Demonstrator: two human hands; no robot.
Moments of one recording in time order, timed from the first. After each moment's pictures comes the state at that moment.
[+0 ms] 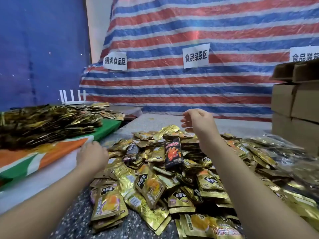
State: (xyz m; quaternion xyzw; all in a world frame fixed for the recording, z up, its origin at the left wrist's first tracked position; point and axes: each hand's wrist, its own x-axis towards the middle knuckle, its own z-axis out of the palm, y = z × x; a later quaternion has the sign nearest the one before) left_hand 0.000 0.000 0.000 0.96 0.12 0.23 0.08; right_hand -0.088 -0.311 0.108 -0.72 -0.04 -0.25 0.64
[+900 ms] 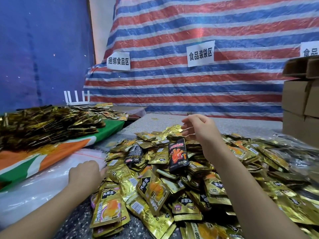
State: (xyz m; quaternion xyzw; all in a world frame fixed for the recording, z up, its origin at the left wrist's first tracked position) left_hand -0.023 0.021 -0.040 0.97 0.10 0.20 -0.05; right_hand -0.081 -0.310 0.090 -0.72 -0.06 -0.20 0.66
